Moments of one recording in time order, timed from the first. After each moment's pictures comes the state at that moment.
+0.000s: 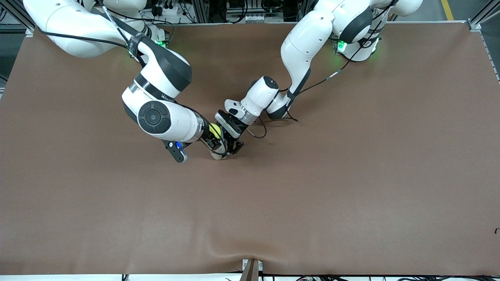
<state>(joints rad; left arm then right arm) -0.83 1.03 -0.19 -1.55 -0.33 3.56 0.36 -0.15 0.77 0.99 -1.36 -0.32 1.71 1.73</state>
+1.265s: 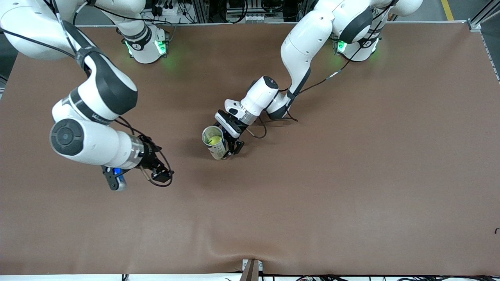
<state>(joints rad) -0.83 1.03 -0.19 -1.55 -0.33 3.56 0.36 -0.33 0.76 0.95 -1.23 -0.40 1.69 1.51</state>
